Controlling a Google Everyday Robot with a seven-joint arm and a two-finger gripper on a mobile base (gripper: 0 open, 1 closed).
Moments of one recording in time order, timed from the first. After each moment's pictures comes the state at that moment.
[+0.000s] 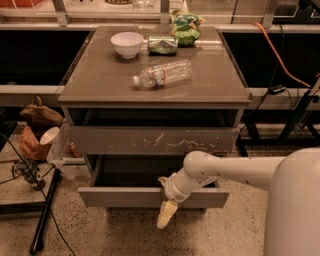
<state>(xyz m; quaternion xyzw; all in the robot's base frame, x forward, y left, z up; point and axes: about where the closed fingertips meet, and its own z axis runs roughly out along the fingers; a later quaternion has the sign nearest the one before) 0.516 -0.010 0.443 -0.66 0.69 0.23 0.18</state>
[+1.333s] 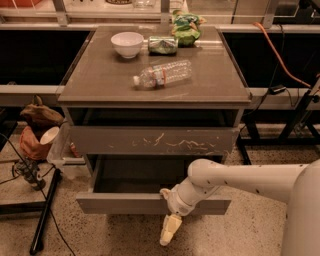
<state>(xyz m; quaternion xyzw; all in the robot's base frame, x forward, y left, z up) 0.454 -0.016 0.453 -0.65 0.70 0.28 0.15</state>
